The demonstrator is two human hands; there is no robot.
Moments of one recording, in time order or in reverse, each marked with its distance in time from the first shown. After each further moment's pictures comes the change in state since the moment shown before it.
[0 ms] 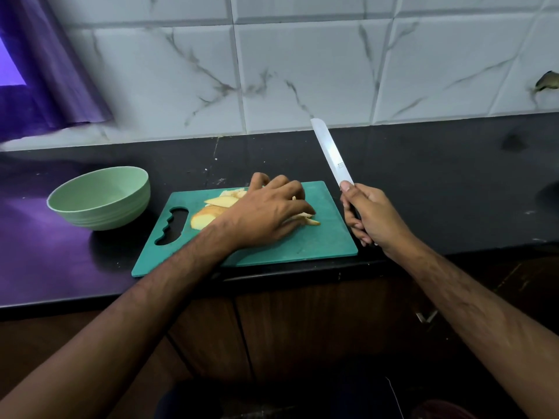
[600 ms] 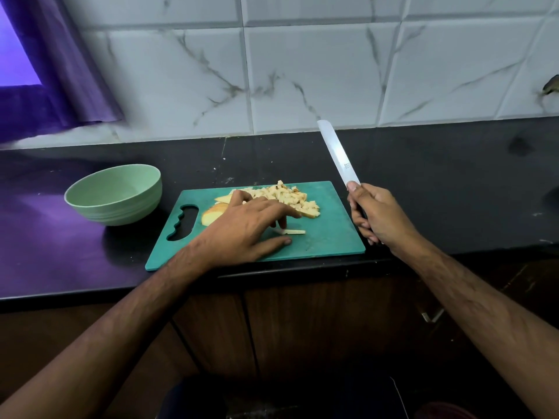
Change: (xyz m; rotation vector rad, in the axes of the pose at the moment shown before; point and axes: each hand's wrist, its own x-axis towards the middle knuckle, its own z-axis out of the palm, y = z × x) left_hand -0.055 -0.003 -0.010 -0.220 0.043 -0.062; right_hand -0.001 -0.001 0.001 -0.034 0.000 -0.003
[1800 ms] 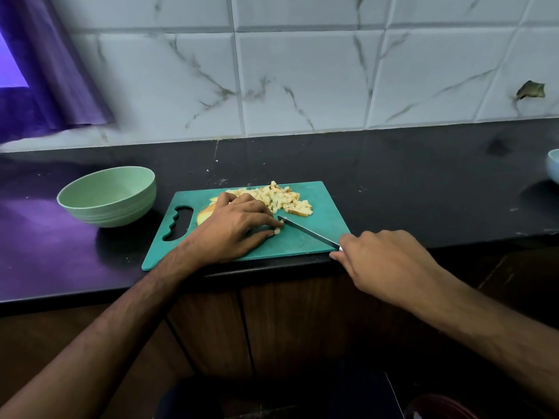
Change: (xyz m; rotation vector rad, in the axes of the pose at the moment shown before) left_hand -0.010 -0.013 0.003 0.022 0.029 -0.018; right_hand -0.082 -0.047 0.017 -1.485 -0.248 -0.142
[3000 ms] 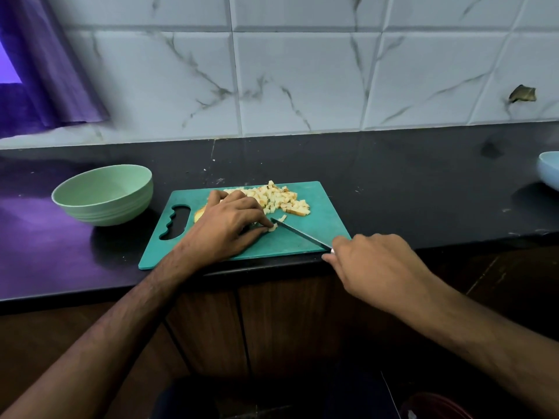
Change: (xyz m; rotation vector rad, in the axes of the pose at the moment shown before) left_hand -0.005 0.002 -0.002 0.017 0.039 -0.085; right_hand -0.008 -0.017 -0.010 0.012 -0.014 0.056
